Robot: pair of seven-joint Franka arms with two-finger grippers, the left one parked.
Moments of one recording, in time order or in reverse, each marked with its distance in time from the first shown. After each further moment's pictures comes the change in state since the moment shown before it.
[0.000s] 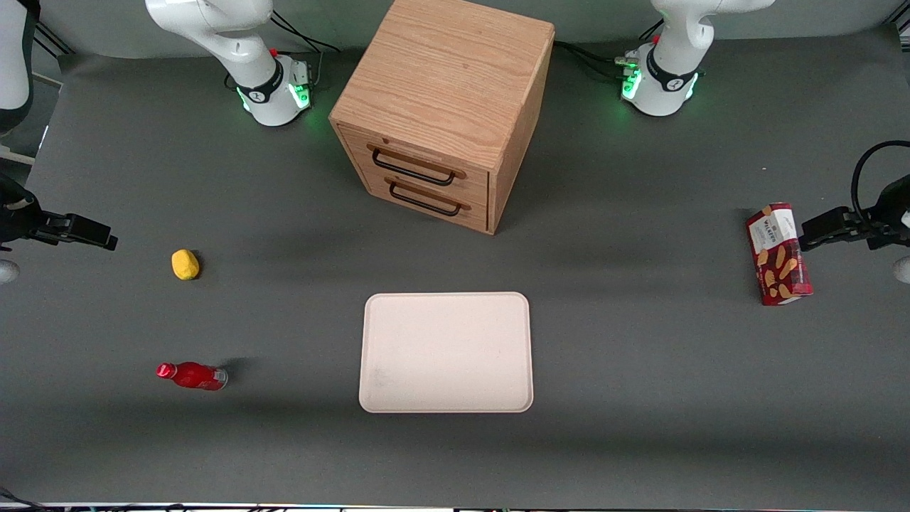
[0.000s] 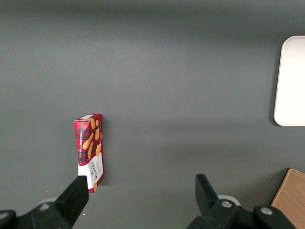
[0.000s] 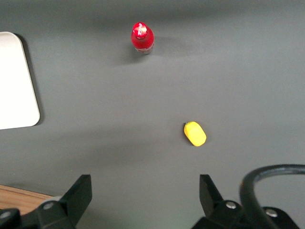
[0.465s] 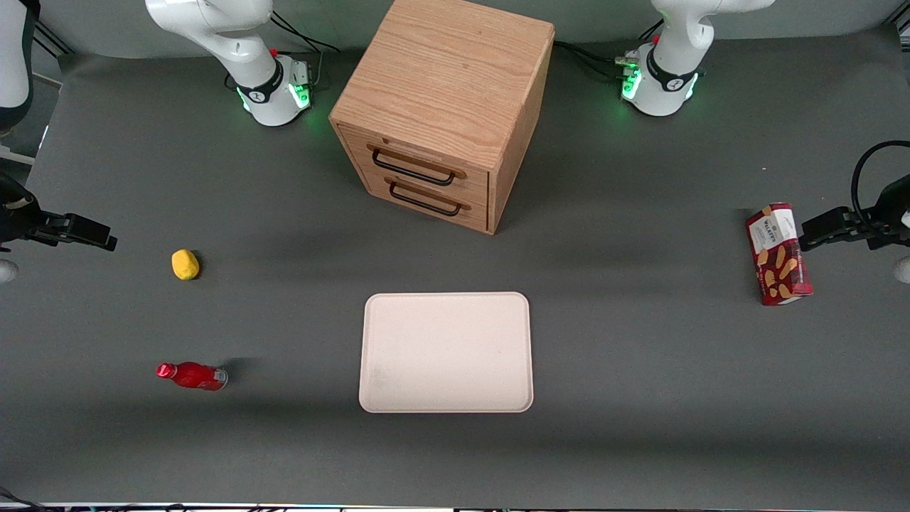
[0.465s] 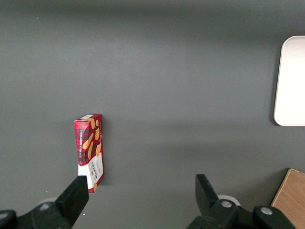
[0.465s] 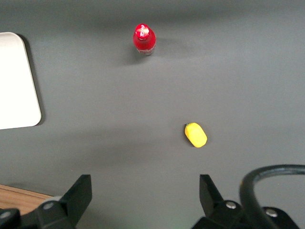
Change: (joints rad) arm 0.001 0.000 0.005 0.000 0.001 0.001 -0.002
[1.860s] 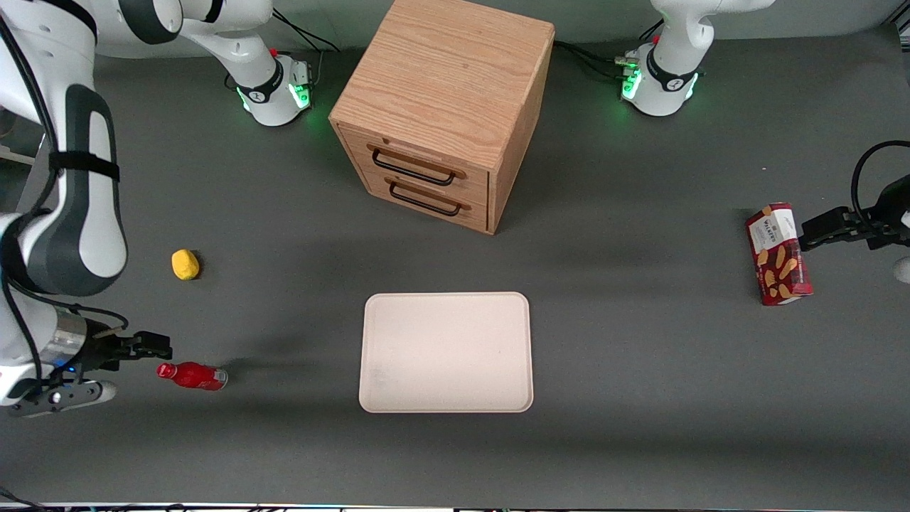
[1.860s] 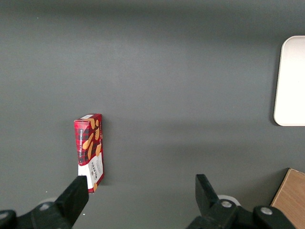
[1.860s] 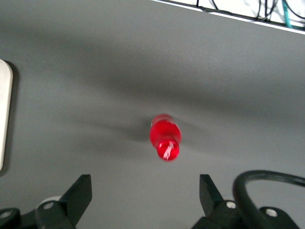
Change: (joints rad) arm -0.011 0.506 0.008 0.291 0.078 0.315 -0.309
